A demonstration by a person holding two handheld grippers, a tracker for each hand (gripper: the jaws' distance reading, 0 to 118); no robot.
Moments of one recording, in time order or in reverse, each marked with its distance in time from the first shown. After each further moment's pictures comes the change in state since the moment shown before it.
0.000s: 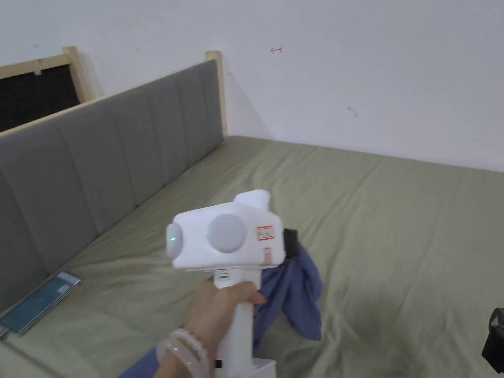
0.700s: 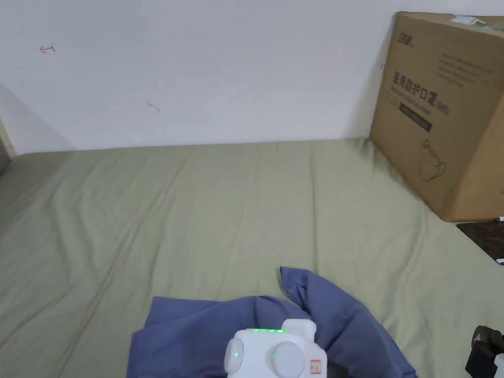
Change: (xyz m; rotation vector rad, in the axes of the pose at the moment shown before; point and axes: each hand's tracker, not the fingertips) left arm 0.204 -0.227 -0.180 -0.616 -0.262 -0.277; right arm 0.178 -0.049 0.095 -0.039 -0.453 -0.224
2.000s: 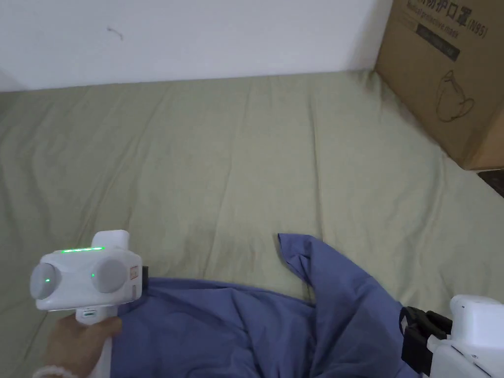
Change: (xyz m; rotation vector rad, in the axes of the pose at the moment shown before) left arm -0.250 0.109 0.054 0.174 0.532 0.147; right arm -0.068 -0.022 -0.103 -0.229 0.200 0.129
